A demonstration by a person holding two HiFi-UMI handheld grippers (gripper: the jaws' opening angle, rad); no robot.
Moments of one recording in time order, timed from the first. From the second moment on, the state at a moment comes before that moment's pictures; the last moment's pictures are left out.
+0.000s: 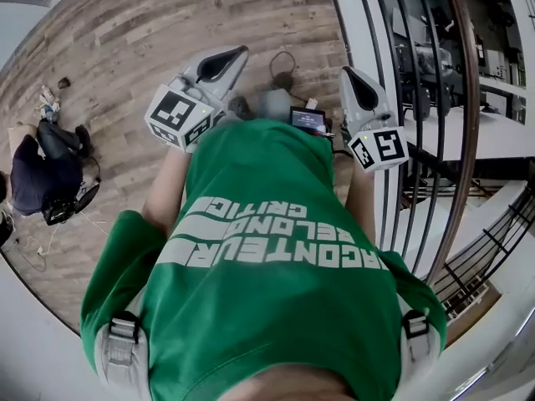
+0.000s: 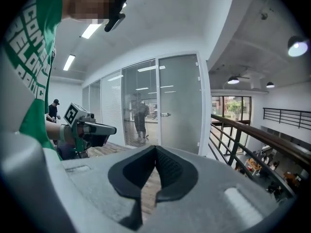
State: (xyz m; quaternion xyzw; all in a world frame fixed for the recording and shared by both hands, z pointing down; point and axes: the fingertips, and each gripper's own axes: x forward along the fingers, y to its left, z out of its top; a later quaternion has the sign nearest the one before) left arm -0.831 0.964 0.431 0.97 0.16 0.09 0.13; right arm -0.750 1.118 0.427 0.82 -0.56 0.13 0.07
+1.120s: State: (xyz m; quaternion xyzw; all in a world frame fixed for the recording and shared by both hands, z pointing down) left arm -0.700 0.888 0.437 0.98 0.07 0.12 0.15; right arm -0.580 1.016 0.460 0.77 -0.61 0.18 0.02
